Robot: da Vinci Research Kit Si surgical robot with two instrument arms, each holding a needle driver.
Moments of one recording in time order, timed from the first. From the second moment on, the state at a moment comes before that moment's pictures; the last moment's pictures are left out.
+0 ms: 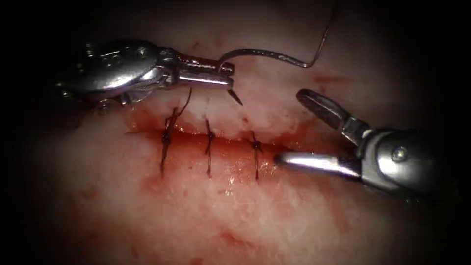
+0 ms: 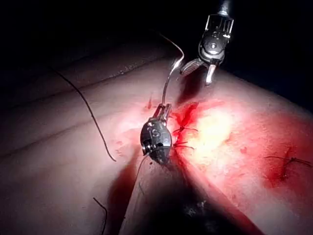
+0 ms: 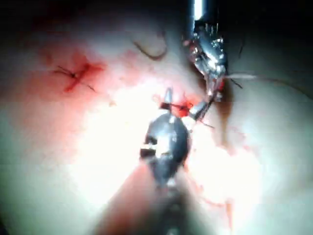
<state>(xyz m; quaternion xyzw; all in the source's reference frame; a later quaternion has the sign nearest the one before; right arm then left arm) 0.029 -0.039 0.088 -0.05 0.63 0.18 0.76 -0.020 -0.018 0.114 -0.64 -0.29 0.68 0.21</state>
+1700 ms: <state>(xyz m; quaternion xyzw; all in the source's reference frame) 0.035 -0.038 0.088 -0.02 0.71 0.02 0.70 -0.021 -0.023 0.113 -0.60 -0.55 0.55 0.17</state>
